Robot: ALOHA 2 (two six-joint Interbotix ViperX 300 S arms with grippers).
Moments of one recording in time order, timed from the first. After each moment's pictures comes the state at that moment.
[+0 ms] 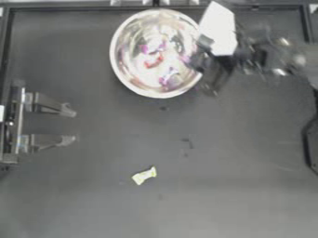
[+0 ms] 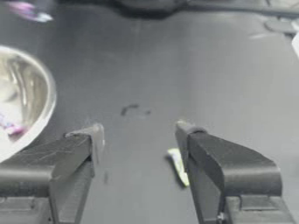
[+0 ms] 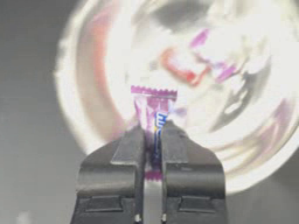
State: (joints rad) left arm 0.09 -0.87 1.11 -0.34 0.01 0.29; right arm -0.41 -0.13 0.51 -0.35 0.43 0.36
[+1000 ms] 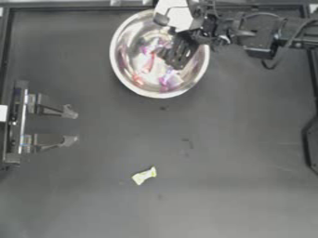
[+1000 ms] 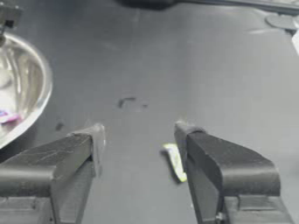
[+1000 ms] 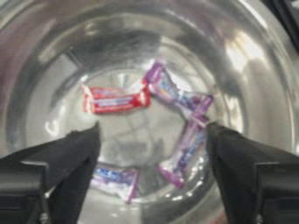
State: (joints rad) left arm 0.09 -0.86 1.12 -0.37 0.00 0.28; right arm -0.50 0.18 0.30 -0.15 0.36 0.06
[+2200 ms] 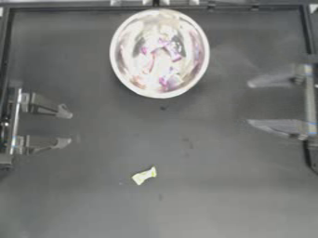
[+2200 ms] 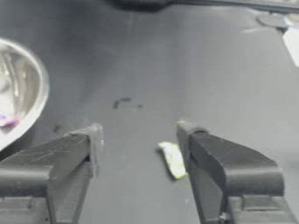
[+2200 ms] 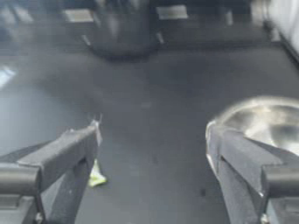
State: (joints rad) left arm 0.12 -0.90 1.08 -0.38 0.10 0.28; right arm -0.11 -0.93 1.07 -0.06 0.06 0.06
